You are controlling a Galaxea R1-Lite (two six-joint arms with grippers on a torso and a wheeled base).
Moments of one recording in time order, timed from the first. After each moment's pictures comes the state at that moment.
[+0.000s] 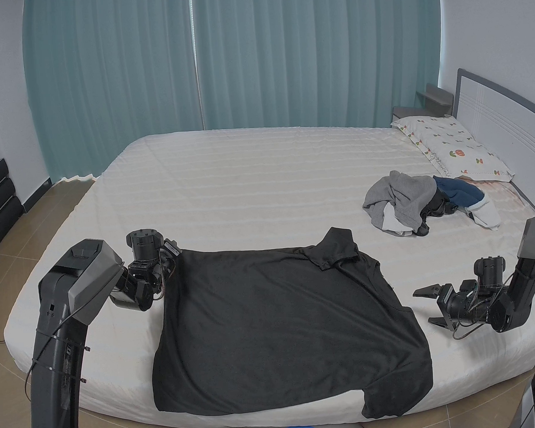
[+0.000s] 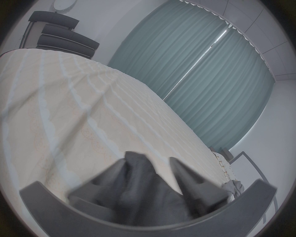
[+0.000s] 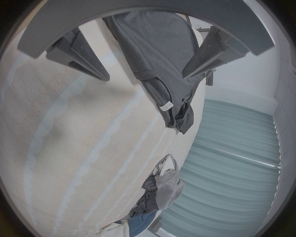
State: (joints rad) left arm -0.09 2.69 -1.55 -0.84 0.15 -0.80; right arm -0.11 2.25 -0.52 -1.04 0.48 0.80
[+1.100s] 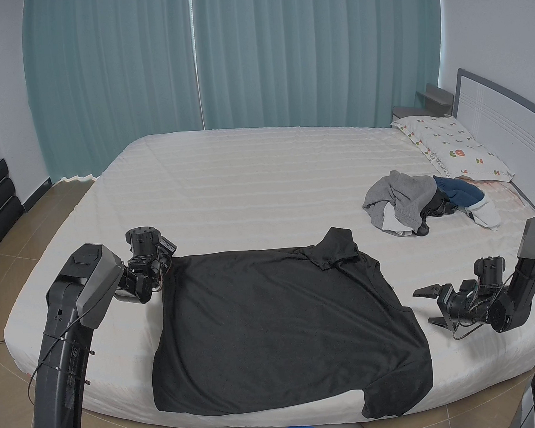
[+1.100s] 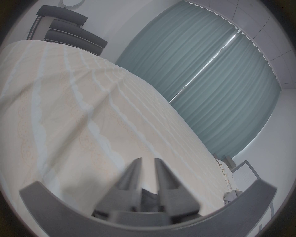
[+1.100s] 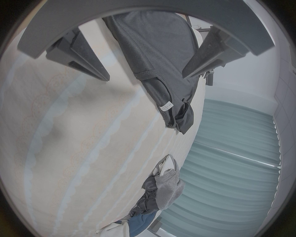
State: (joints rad) left arm -0.05 2.78 -1.76 -0.70 0.16 -0.86; right arm -0.11 2.25 -0.52 -1.04 0.48 0.80
